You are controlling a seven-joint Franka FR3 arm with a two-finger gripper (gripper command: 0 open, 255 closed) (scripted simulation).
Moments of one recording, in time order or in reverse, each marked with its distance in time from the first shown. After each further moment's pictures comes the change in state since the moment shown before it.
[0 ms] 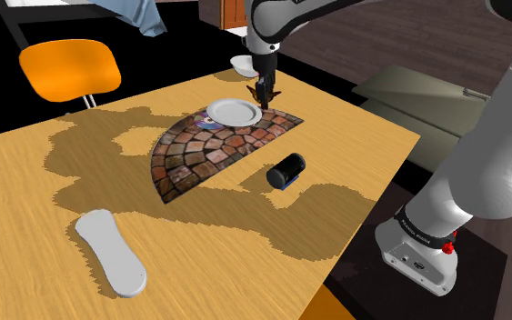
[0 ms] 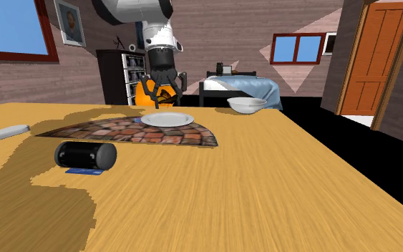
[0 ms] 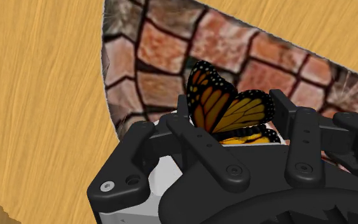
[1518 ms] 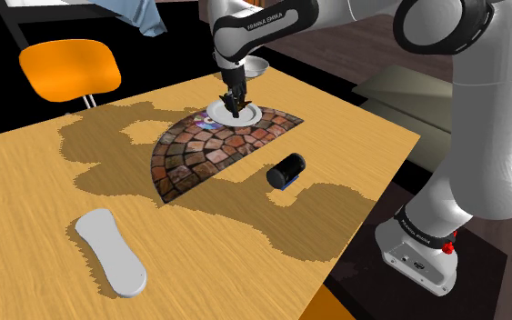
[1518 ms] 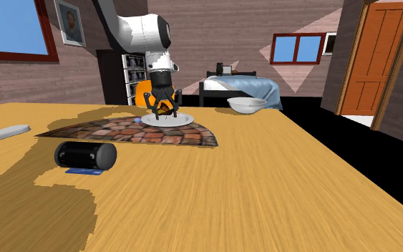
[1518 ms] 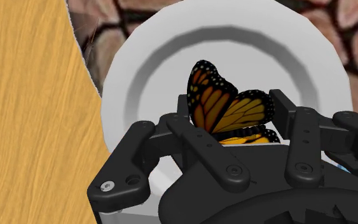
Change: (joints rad) arm 0.033 0.362 0.011 0.370 -0.007 -0.013 0.042
